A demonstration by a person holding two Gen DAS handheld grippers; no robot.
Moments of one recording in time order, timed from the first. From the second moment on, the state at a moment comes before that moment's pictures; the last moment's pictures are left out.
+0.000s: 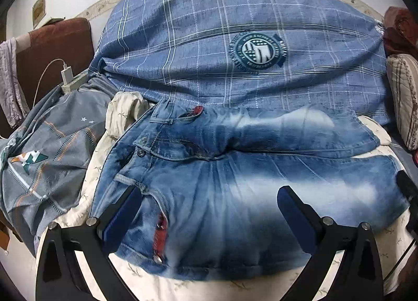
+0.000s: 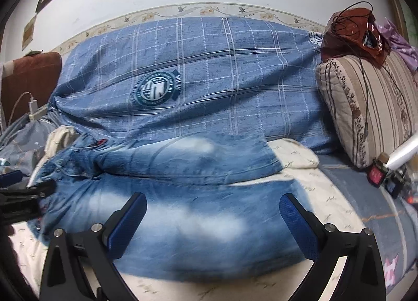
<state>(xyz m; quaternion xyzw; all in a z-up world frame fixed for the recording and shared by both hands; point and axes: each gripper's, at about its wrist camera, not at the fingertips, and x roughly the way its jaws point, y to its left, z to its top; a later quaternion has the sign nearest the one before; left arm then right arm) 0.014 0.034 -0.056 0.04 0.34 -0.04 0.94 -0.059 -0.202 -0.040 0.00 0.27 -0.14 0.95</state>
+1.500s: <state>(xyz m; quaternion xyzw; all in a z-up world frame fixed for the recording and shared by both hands) 0.345 0.089 -0.134 0.01 0.52 -0.06 0.85 0.232 -0.417 -0.133 0.18 0.49 -0.10 0.85</state>
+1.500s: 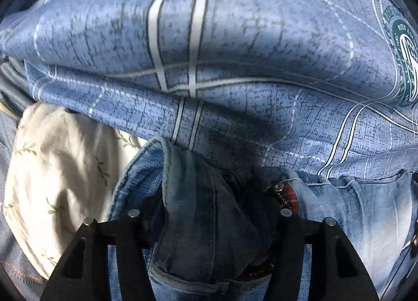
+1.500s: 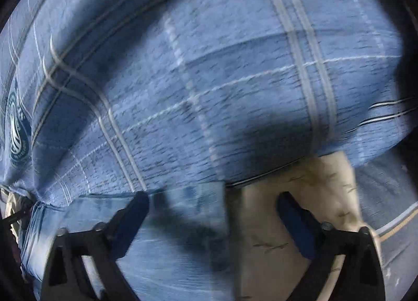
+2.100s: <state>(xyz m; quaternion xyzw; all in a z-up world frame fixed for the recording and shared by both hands) 0.172 0.159 -0.024 -0.03 0.37 -0.15 0.92 0.071 -0.381 -0.035 0.20 0.35 -0.07 0.91</state>
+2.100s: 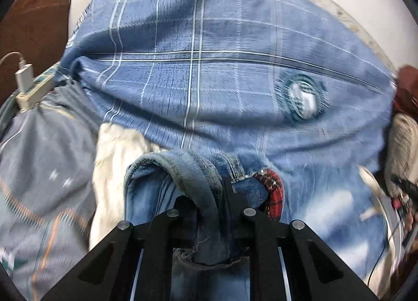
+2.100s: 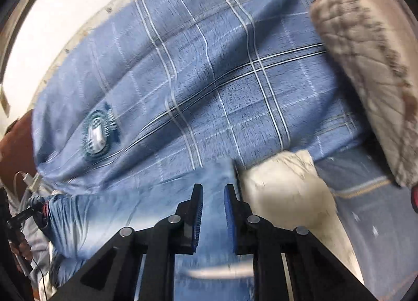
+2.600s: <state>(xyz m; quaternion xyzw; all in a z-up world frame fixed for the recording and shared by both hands) -0.015 0.148 -0.080 0.00 0.37 -0.23 0.90 0.138 -0.385 -0.080 0.37 0.38 -0.05 0.84</state>
